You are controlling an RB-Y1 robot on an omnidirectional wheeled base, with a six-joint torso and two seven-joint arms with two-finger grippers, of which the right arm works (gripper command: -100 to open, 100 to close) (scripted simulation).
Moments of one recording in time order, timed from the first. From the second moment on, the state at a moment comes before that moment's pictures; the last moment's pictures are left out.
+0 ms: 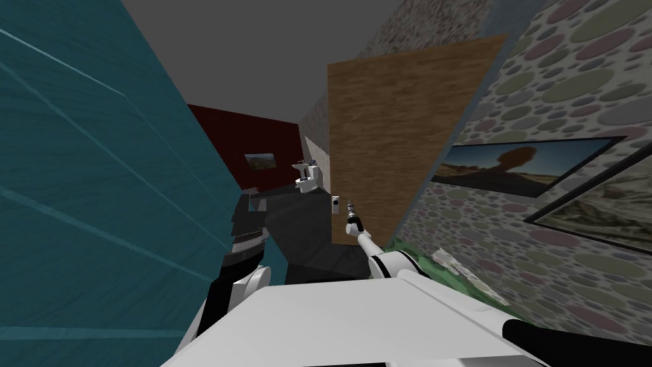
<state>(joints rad) -0.55 -0.03 -0.08 -0.56 -0.45 -0.56 0.43</state>
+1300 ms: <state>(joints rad) -0.55 0.03 -0.10 -0.52 -0.45 -0.57 0.43</state>
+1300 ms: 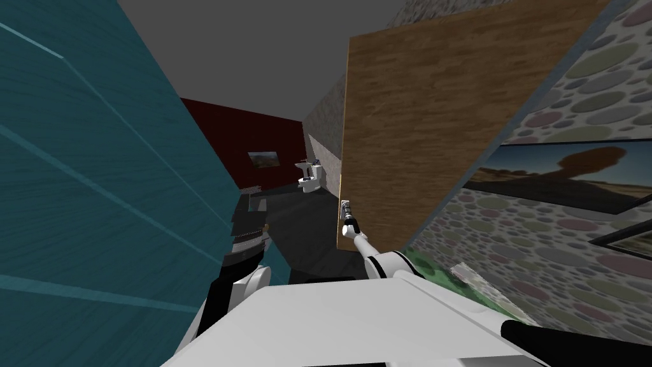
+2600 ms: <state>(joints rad) -0.59 -0.03 -0.22 -0.48 -0.40 -0.61 0.45</state>
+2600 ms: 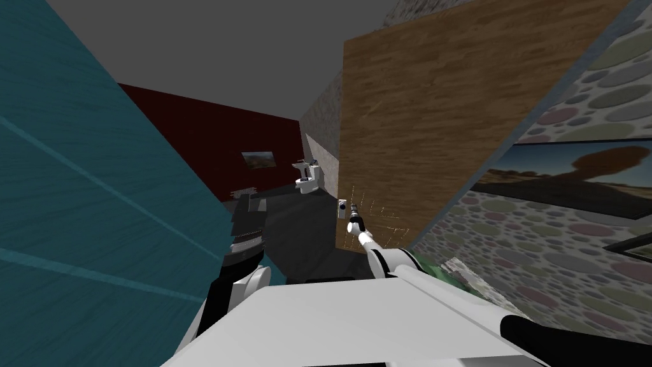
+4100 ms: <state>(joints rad) -0.54 0.04 -0.31 -0.58 -0.18 -0.52 0.30</state>
